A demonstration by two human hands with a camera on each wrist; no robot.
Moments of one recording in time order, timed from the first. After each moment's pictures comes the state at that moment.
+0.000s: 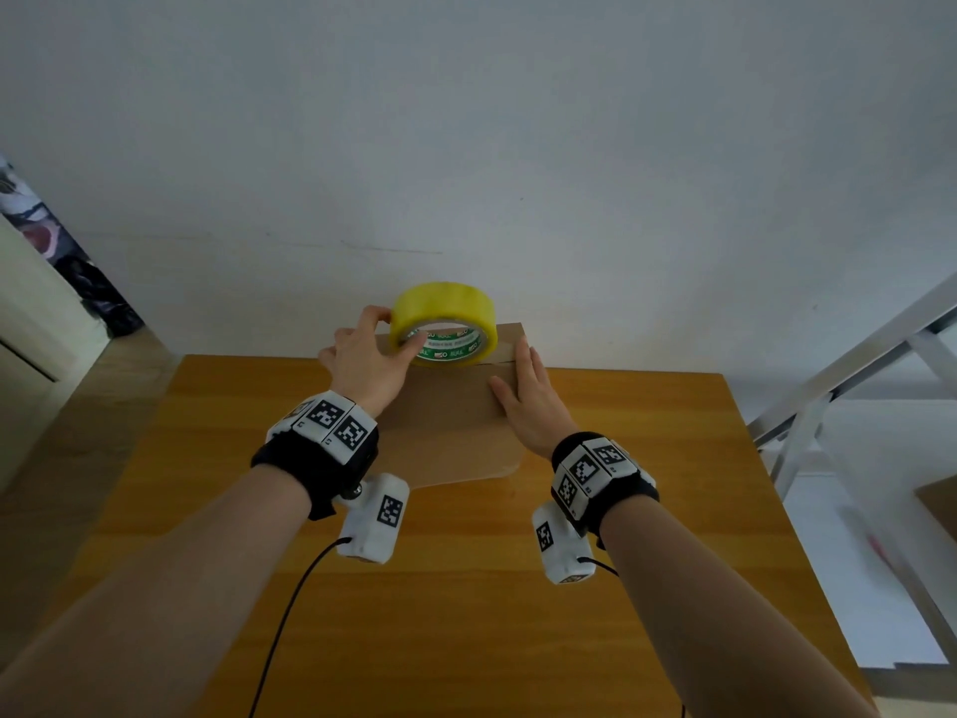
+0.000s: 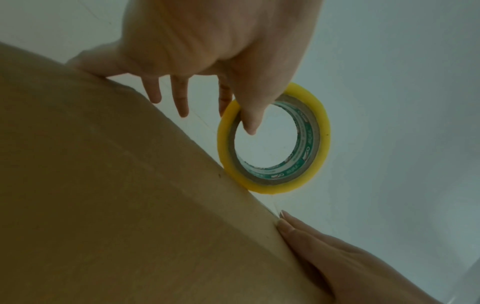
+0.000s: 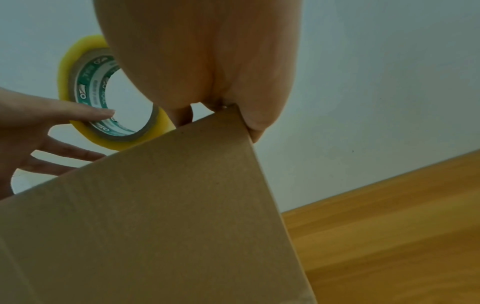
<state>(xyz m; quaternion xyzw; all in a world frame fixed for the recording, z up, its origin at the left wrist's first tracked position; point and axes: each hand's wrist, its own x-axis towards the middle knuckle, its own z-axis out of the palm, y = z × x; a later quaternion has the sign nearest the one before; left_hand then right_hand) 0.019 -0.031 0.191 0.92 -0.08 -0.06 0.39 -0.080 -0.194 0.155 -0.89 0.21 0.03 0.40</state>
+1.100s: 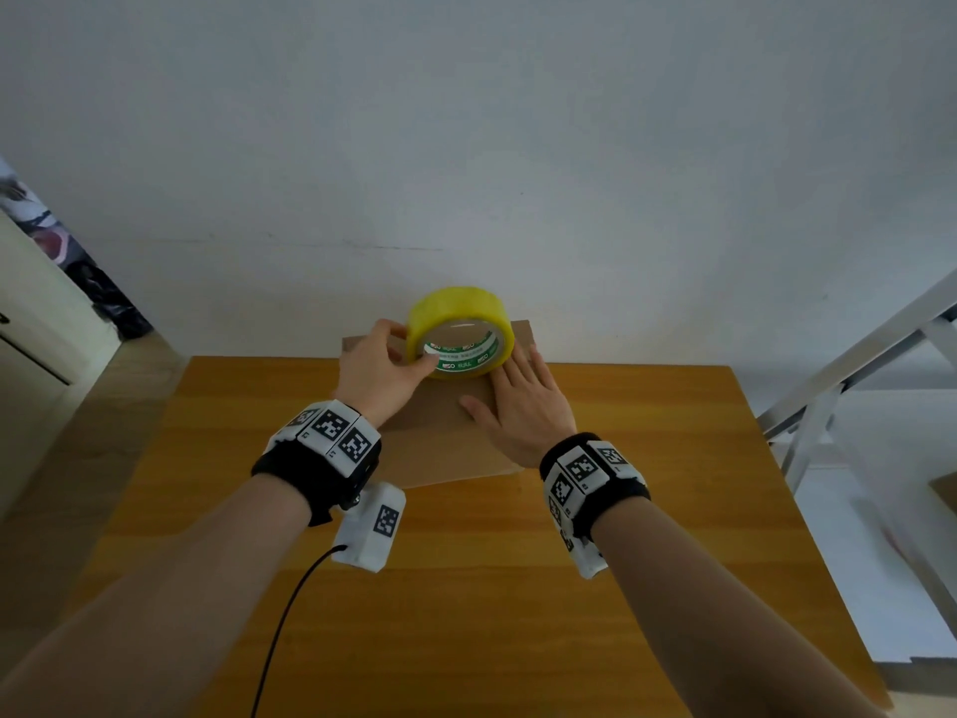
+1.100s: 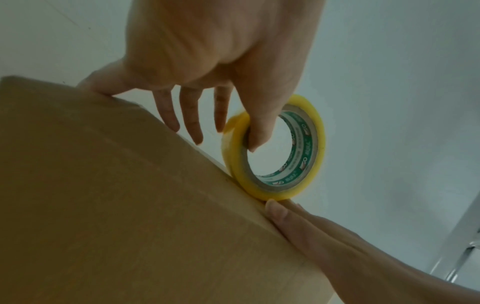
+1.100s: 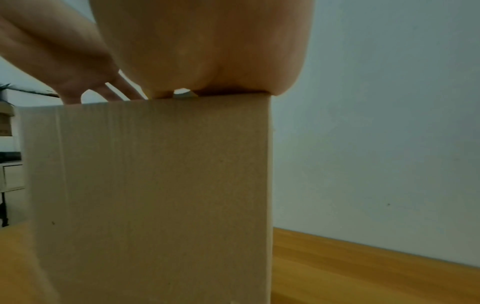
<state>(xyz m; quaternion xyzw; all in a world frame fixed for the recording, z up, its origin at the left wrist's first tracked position) 0.018 -0.027 0.181 0.91 -0.14 -0.08 0.39 -0.079 -0.188 0.140 -1.00 0.05 -0.01 0.07</state>
